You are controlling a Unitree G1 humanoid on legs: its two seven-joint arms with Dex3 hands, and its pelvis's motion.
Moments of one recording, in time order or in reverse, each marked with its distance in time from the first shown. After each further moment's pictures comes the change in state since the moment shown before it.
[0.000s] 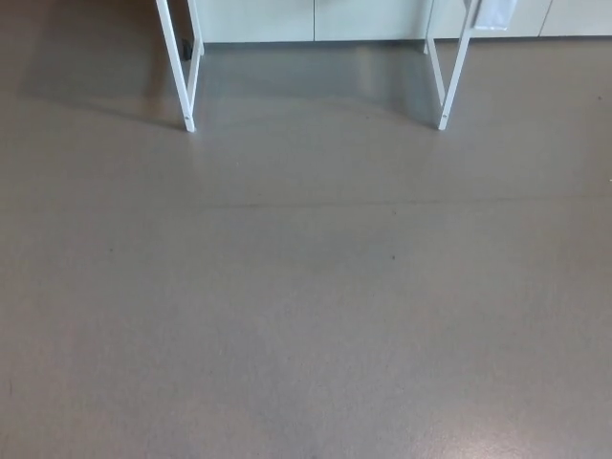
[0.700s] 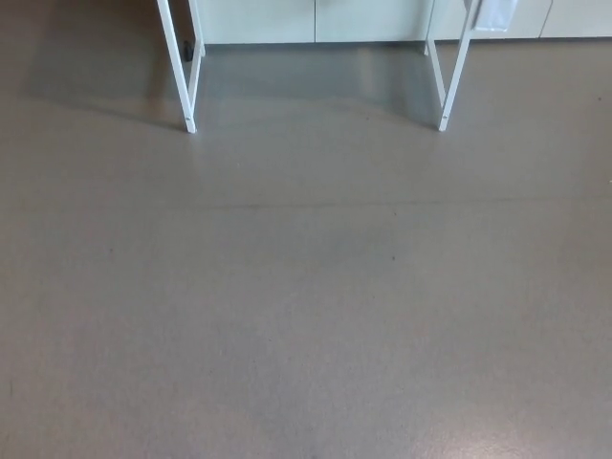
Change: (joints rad) left_arm 0.001 0.019 -0.014 0.001 0.000 0.000 -0.057; right_arm -0.005 -0.016 -0.003 0.045 0.042 -0.087 0.092
